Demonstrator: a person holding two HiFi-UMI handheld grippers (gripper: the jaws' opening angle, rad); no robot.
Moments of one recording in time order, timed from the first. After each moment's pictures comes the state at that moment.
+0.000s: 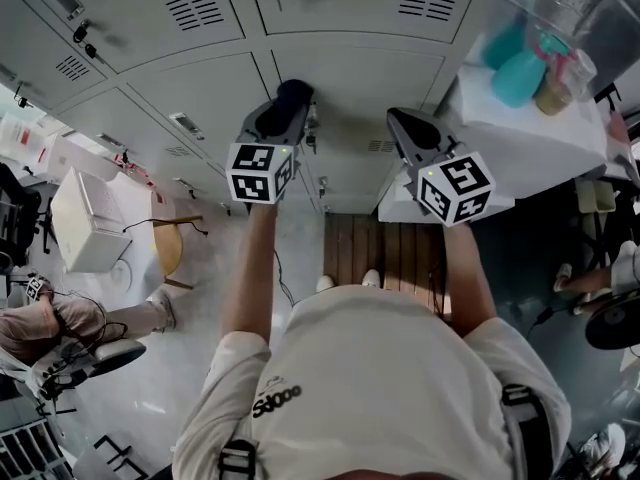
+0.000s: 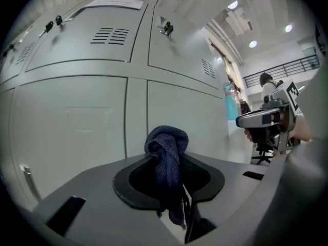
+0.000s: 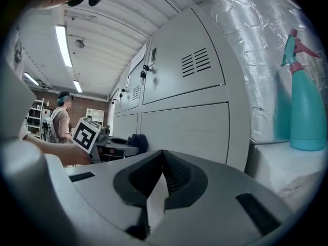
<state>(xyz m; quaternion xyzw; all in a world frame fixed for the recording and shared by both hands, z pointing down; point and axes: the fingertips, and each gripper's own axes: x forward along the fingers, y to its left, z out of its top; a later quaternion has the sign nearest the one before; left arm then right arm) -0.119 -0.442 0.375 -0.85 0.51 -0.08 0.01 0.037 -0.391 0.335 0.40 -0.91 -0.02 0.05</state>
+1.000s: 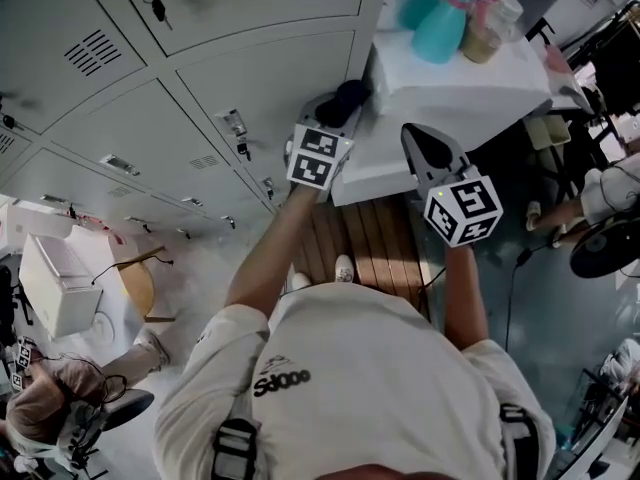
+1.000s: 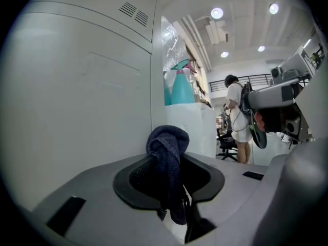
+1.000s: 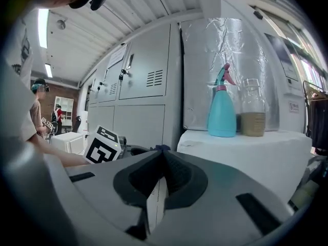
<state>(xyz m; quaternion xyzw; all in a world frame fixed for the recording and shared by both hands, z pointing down) 0.130 -0.437 0.428 -0.94 0.32 -0.10 0.02 0.174 -0.328 0.353 0.55 -0.83 0.00 0.09</state>
